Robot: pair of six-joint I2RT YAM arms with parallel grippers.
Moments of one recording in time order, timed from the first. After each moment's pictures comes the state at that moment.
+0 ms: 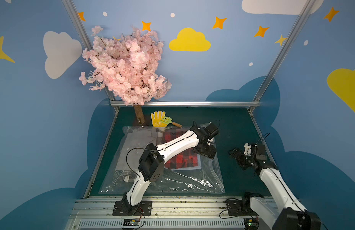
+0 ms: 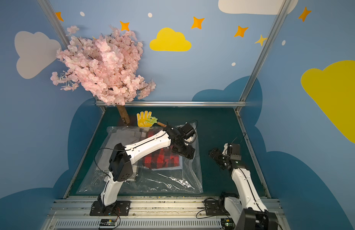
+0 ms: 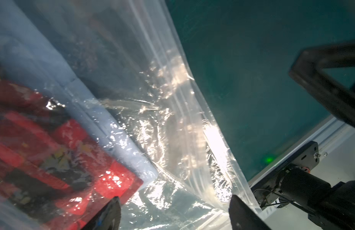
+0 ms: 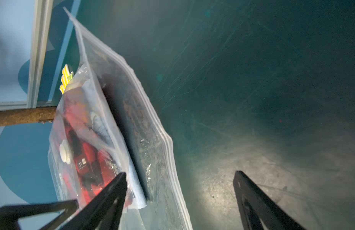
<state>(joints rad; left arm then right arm) -0.96 2.16 2.05 -1.16 0.16 -0.46 -0.09 1.02 0.55 -0.49 -0.41 0.63</state>
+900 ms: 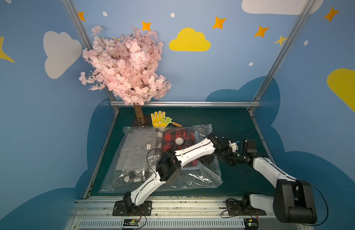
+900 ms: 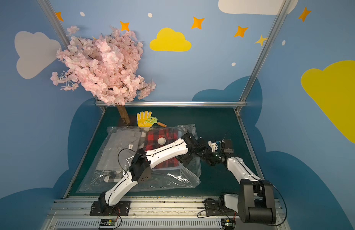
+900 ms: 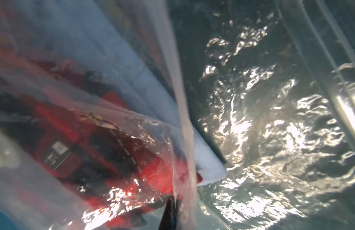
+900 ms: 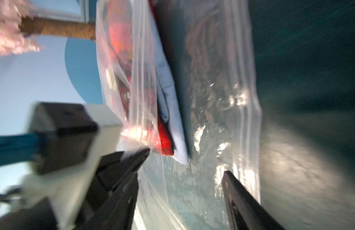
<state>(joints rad) -1.06 2.40 2.32 -1.59 -0.28 -0.43 0.08 1.25 0.55 -0.32 -0.87 0.55</state>
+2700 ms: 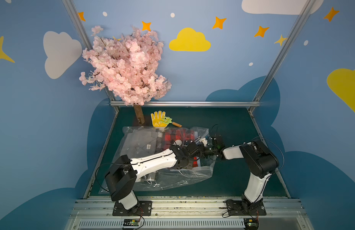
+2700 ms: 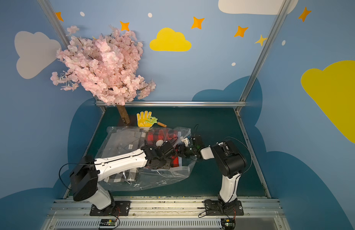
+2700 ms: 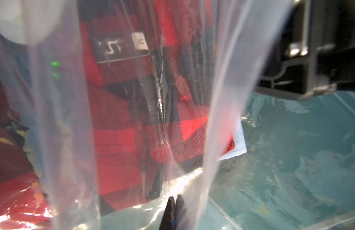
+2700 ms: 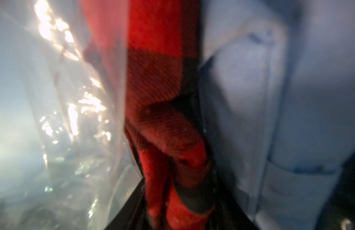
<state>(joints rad) -0.98 1.64 1.18 -0.79 -0.15 -0.76 0.47 1.88 0.76 0.41 -0.90 0.81</state>
